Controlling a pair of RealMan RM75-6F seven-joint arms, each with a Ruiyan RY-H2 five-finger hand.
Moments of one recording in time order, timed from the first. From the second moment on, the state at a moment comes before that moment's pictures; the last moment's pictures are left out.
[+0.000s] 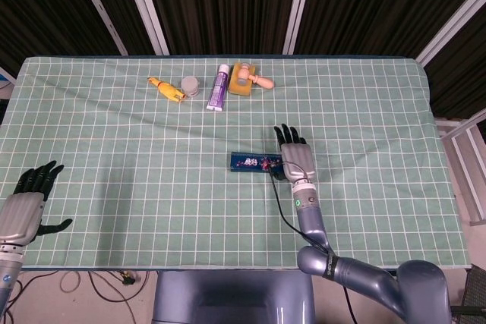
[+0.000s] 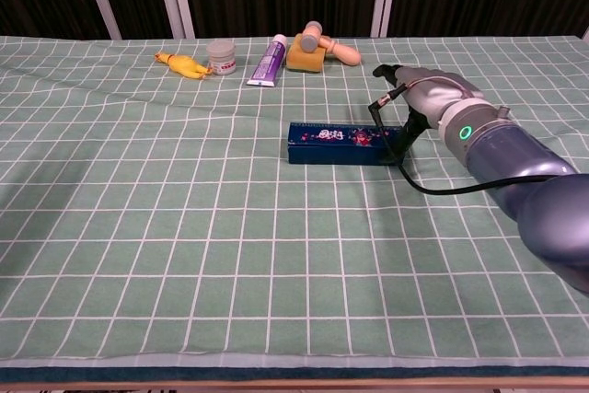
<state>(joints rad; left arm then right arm) -0.18 -1.11 -0.04 -1.69 1.40 1.32 0.07 0.79 -1.94 0.40 -1.12 -0.88 1.06 -0.56</state>
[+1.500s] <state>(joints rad) -0.19 -1.08 -0.04 -1.72 1.37 1.28 0.02 0.94 -1.95 0.41 -1.22 -0.64 1.03 -0.76</state>
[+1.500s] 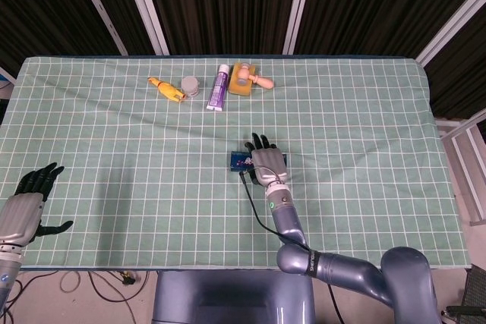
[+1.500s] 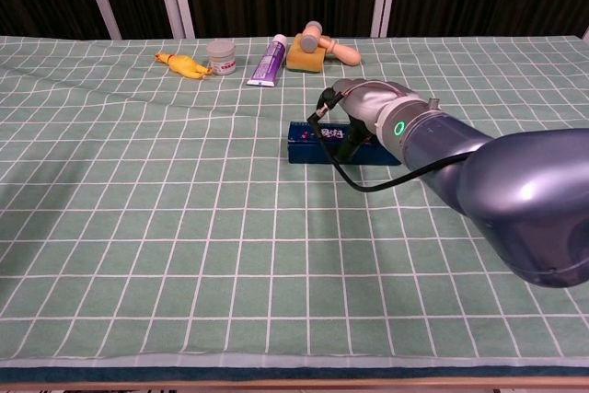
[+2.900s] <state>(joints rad) -0.19 -1.07 -0.04 -1.72 1.36 1.28 -0.01 0.98 -1.93 0.37 -1.27 -0.53 1.06 -0.82</state>
